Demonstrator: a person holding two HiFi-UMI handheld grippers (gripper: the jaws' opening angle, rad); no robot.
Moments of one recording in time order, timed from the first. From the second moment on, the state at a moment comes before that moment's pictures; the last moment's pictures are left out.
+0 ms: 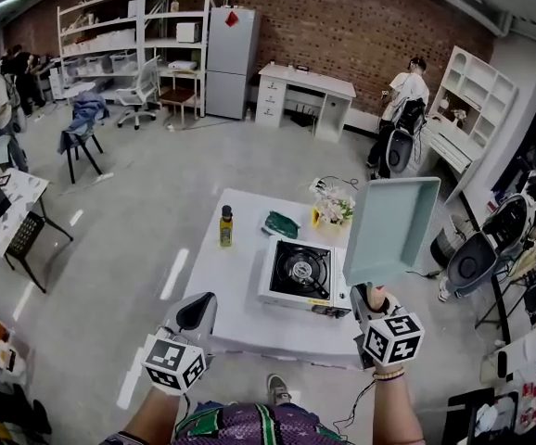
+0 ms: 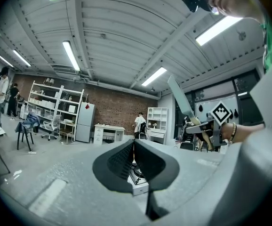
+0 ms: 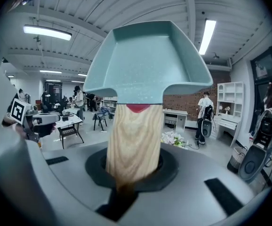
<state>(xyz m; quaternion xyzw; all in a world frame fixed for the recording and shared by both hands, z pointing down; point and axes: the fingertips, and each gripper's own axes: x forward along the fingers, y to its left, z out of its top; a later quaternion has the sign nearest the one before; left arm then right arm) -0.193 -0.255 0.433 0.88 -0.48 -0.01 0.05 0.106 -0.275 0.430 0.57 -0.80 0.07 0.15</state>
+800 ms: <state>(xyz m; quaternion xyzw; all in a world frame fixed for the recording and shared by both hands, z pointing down) -0.103 -0.292 0.413 0.87 -0.49 0.00 0.02 0.168 -0.350 0.464 0.51 -0.83 0.09 0.19</state>
